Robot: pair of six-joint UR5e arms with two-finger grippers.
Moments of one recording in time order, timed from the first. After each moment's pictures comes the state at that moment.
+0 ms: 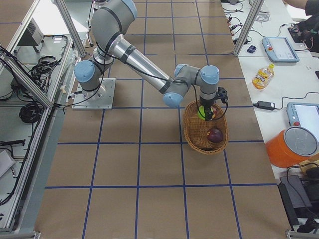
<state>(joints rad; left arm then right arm) -1.57 -1.72 -1.45 -1.59 1.54 -0.06 1.04 -1.04 1.48 -2.18 -1.54 -0.63</state>
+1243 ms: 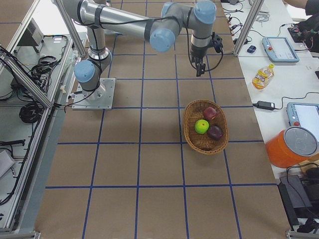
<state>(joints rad) -1.57 -1.72 -1.45 -1.59 1.54 -0.05 1.25 -1.43 1.36 -1.53 -1.47 -0.46</state>
